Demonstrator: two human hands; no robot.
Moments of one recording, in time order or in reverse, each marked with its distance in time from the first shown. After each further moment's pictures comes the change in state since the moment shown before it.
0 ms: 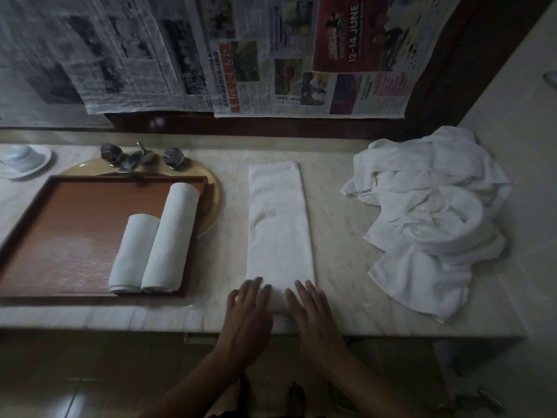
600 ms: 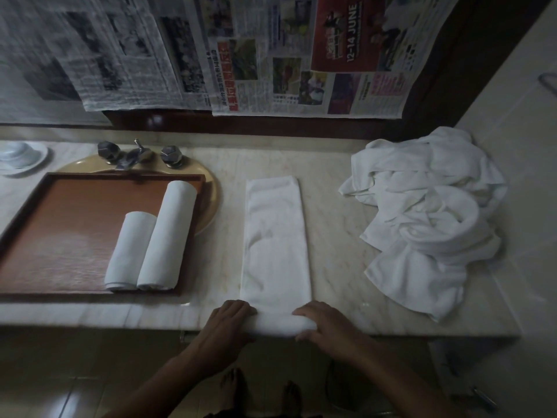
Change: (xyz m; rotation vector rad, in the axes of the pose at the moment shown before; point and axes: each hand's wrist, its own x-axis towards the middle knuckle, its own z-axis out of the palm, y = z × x) left_hand -0.019 -0.045 -0.016 -0.231 -0.259 0.111; right_hand 0.005 0.032 -0.049 0.427 -0.426 0.136
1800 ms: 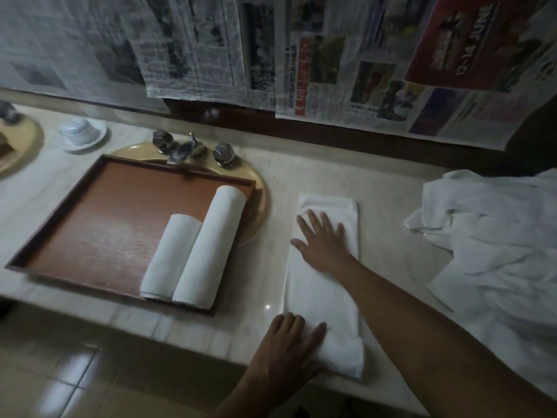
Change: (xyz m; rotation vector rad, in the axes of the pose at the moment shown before) left_hand 0.051 0.020 0.016 0.357 0.200 0.080; right_hand 0.284 -0.044 -0.060 -0.523 0.072 0.082
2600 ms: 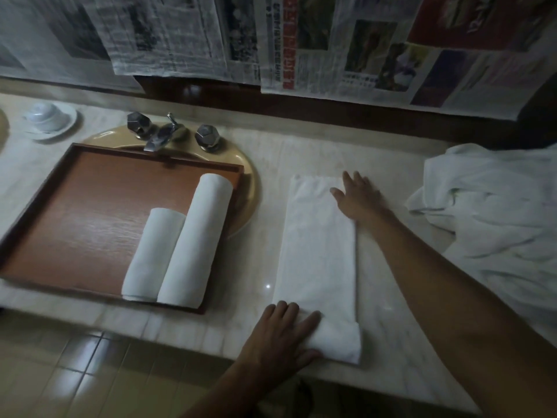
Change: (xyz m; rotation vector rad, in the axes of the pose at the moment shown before) left_hand 0.017 -0.020 0.002 -0.074 -0.090 -0.012; right_hand 0.057 0.092 -0.054 0.192 0.009 0.296
